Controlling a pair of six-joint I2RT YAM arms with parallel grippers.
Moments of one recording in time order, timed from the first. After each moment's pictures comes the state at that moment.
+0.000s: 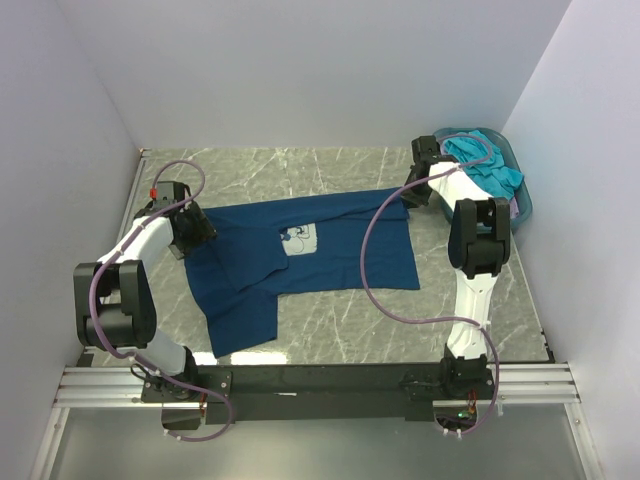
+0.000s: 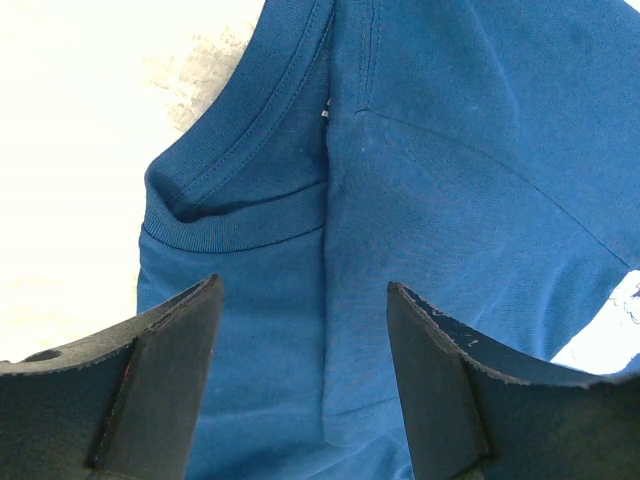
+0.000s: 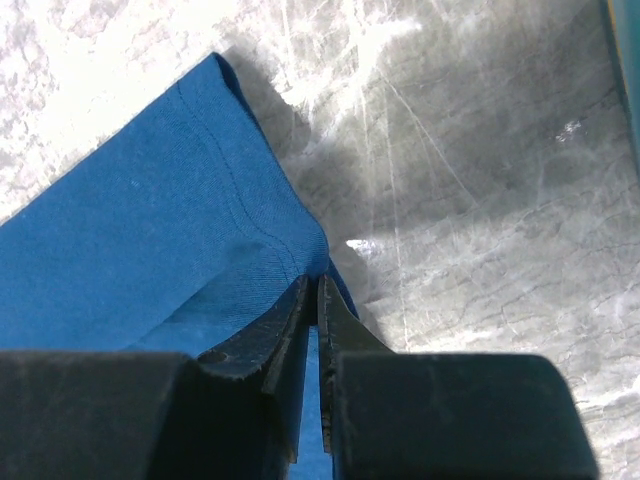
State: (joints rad) left arm 0.06 1.55 1.02 -0.51 -0.02 -0.55; right arm 0.08 2.18 1.76 -0.69 0.09 0.53
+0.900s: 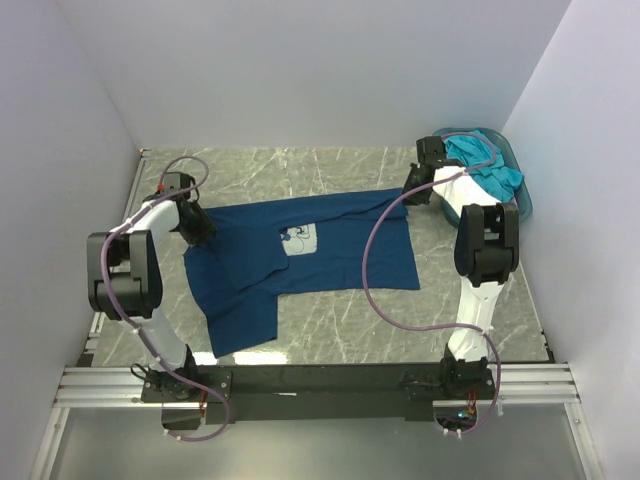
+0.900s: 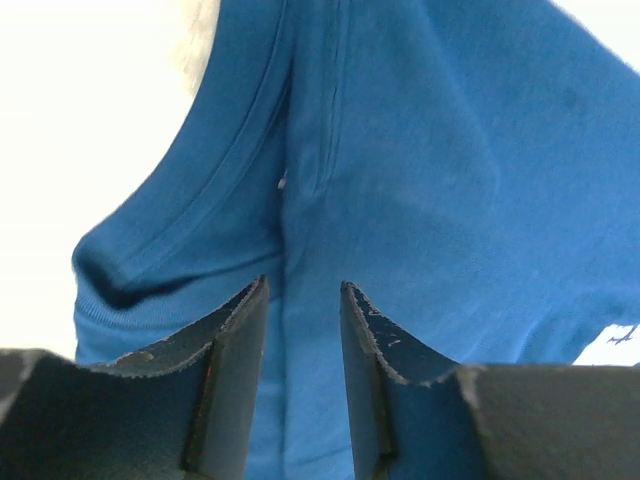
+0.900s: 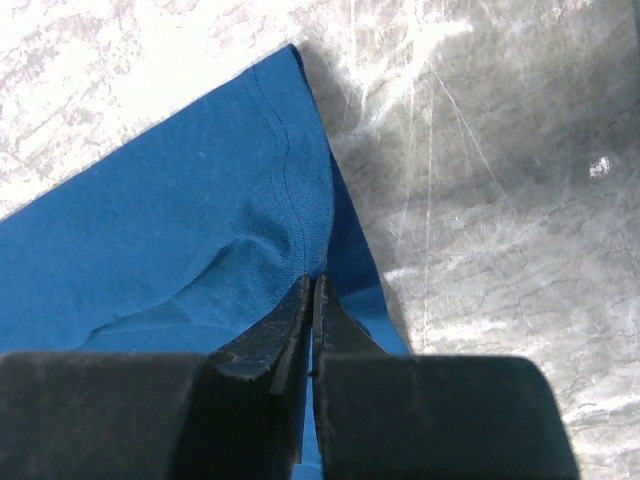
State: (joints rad) left arm 0.06 1.76 1.16 -0.52 0.02 -0.59; right arm 0.07 2.07 1.64 -0.58 0.01 0.48
